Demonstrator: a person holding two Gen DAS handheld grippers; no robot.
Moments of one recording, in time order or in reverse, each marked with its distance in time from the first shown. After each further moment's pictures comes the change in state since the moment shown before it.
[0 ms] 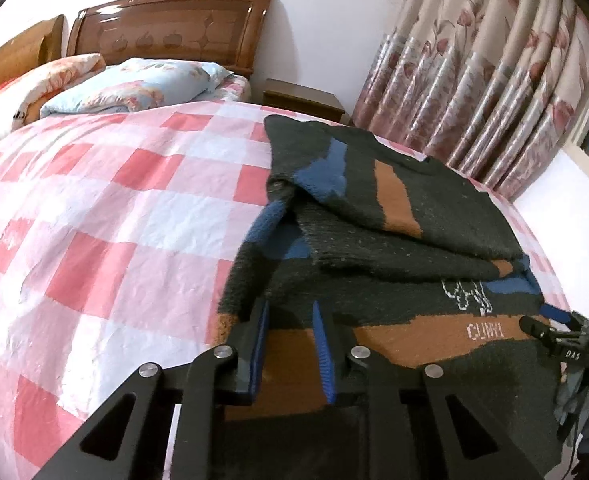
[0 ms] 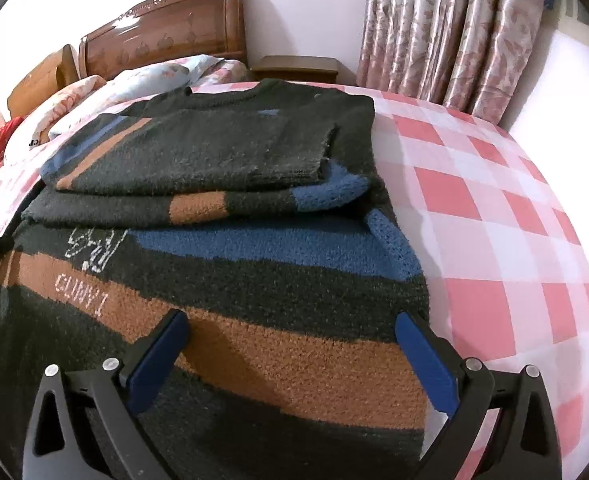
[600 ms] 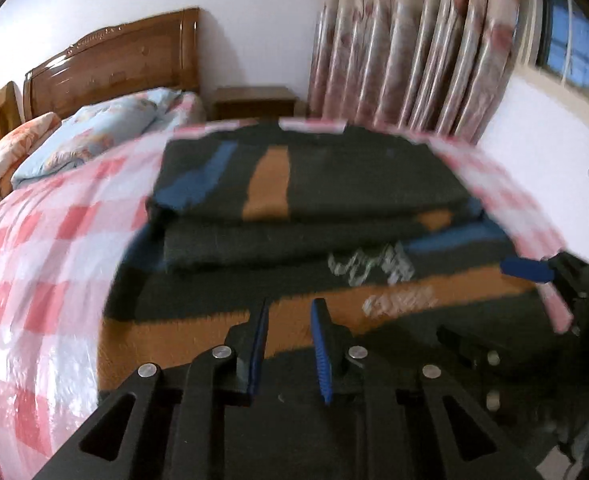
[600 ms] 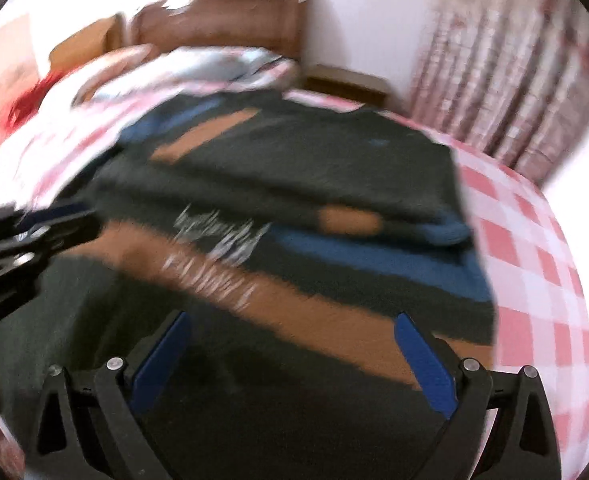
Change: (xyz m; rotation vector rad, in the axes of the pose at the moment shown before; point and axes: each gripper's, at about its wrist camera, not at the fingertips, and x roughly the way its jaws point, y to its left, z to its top) left arm -0.008 -0.111 -0.020 0.264 0.043 0.045; right arm -0.028 0.097 -0.008 -0.217 -0.001 0.031
